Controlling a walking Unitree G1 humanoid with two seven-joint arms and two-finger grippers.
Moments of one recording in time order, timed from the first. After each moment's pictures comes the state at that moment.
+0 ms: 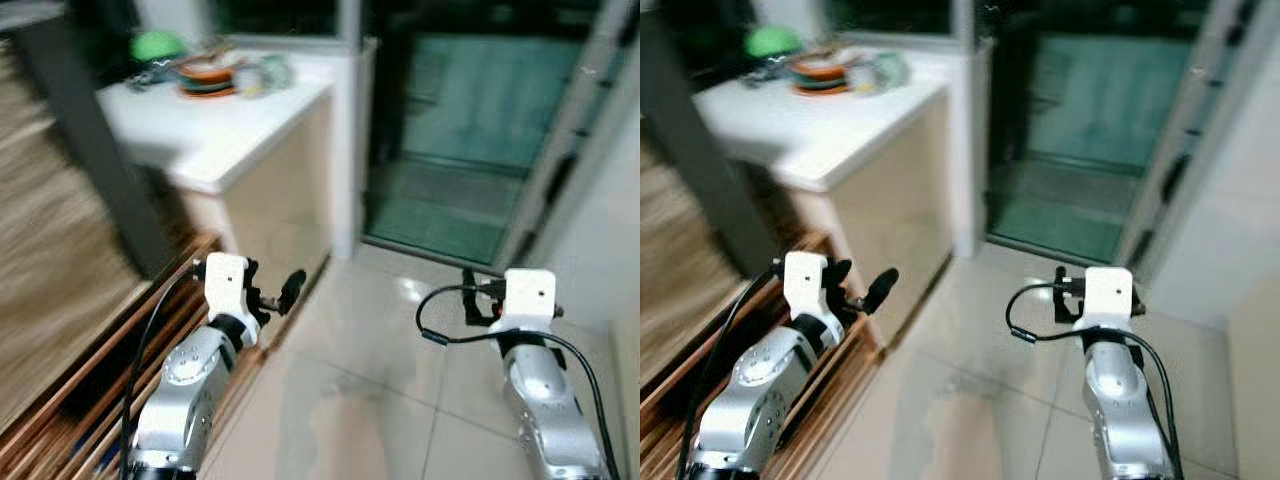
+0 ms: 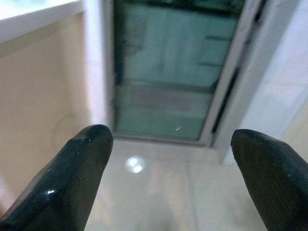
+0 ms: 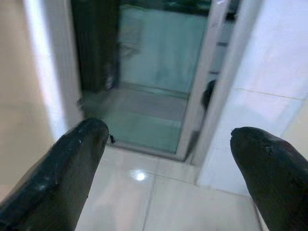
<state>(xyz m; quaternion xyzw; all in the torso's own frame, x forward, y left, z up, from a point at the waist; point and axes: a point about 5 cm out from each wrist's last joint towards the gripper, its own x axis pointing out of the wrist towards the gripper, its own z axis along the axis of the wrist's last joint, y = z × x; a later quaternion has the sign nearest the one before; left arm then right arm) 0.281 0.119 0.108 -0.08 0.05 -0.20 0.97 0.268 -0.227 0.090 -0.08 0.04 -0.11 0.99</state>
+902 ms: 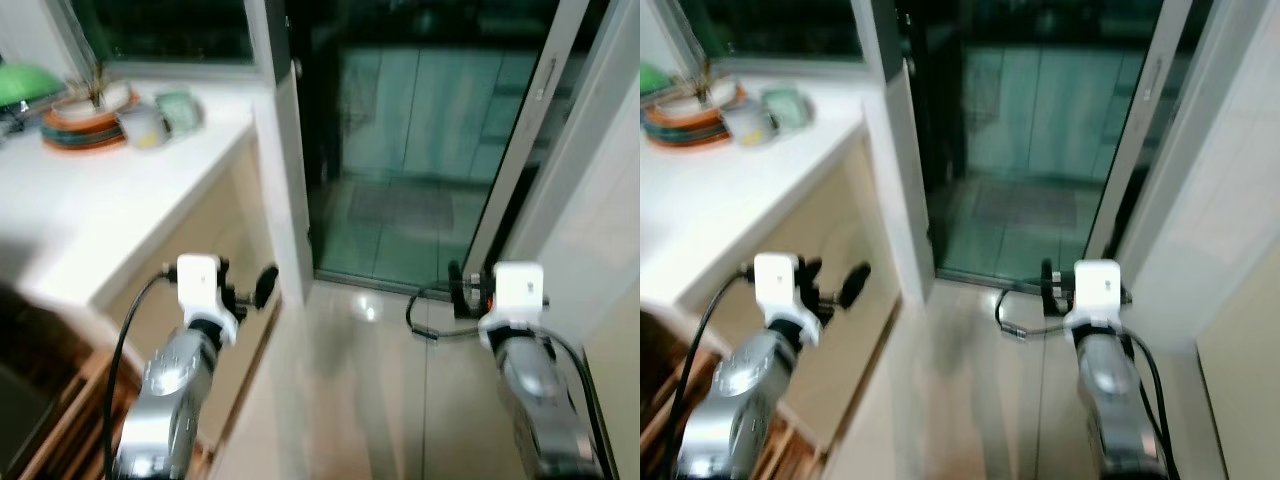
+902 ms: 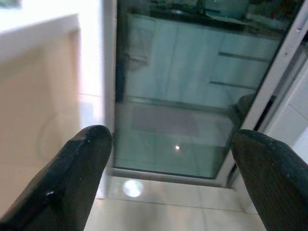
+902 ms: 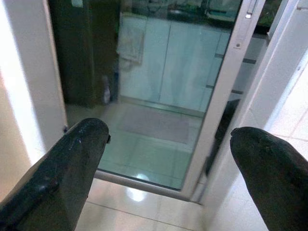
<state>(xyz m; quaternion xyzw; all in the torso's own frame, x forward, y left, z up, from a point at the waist) 0.272 0.151 0.099 -0.09 0.05 -0.12 0.99 0.276 -0.205 0.092 -0.08 0.04 -0.03 1.00</state>
